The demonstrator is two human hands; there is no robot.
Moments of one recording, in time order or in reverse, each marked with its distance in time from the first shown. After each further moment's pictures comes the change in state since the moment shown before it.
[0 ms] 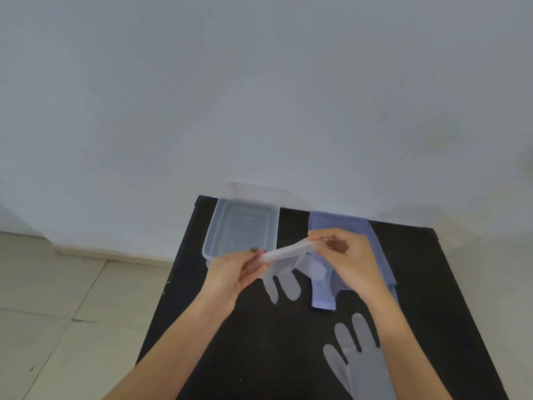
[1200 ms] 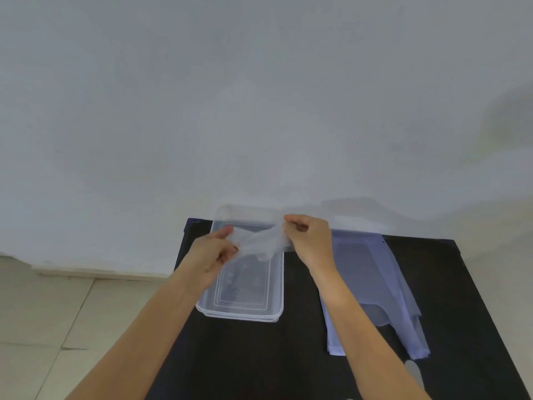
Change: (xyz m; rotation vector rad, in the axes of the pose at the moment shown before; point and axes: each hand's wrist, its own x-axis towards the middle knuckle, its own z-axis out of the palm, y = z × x) left_hand 0.156 0.095 0.003 0.114 -0.015 0.014; right_hand 0.167 0.023 0.086 -0.053 0.207 0.200
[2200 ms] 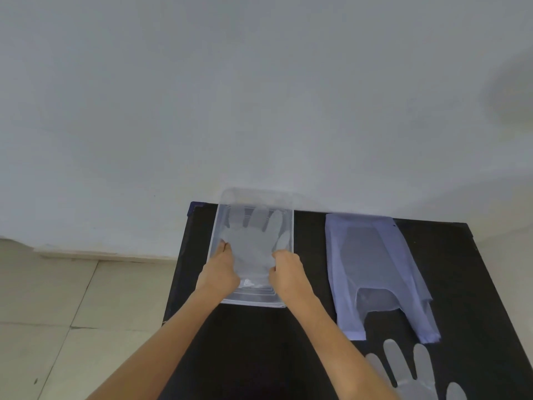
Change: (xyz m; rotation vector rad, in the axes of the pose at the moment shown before) left_hand 0.029 -0.068 -0.029 1.356 -0.021 0.221; right_hand -0.042 0.061 0.068 -0.592 -0.346 0.162
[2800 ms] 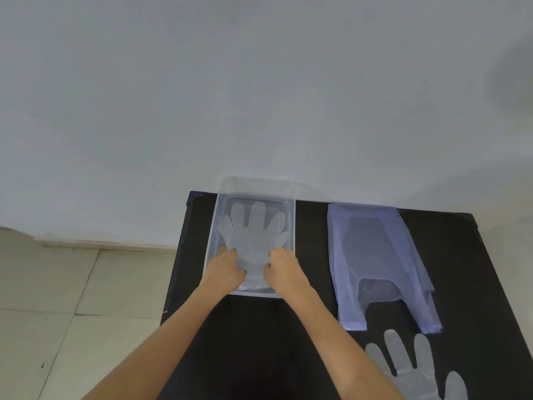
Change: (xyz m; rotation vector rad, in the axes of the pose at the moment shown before) left_hand 0.011 -0.010 0.023 -0.009 -0.048 -0.021; right_hand 0.007 0.002 0.017 -0.097 -0.092 0.047
